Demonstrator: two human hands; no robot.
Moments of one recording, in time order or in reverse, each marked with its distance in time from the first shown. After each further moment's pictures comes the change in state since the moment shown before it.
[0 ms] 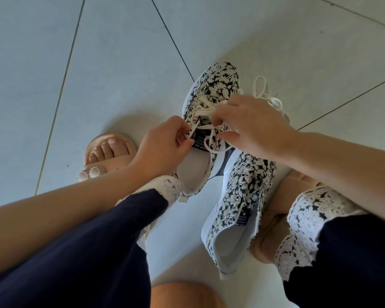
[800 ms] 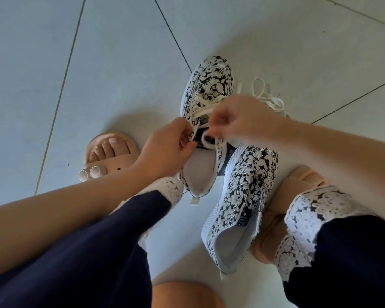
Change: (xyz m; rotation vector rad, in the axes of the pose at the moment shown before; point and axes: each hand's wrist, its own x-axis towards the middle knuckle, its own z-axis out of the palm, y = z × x) left_hand -0.001 -0.001 0.004 0.022 -0.012 0.050; right_hand 0.013 -0.017 -0.015 0.477 -0.250 0.254
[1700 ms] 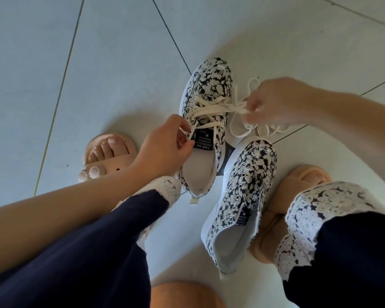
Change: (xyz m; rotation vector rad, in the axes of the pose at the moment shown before) left_hand -0.001 0.001 -0.001 -0.074 0.022 -0.053; right_hand 0.005 0.033 -0.044 -0.534 0.005 0.155
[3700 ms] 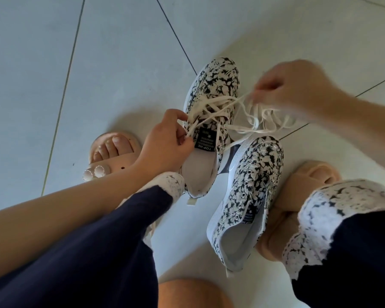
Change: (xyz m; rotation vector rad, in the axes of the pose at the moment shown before) left_hand -0.001 0.001 -0.003 -0.070 0.033 -0.032; right_hand -0.014 -0.004 0.002 0.421 0.319 -0.021
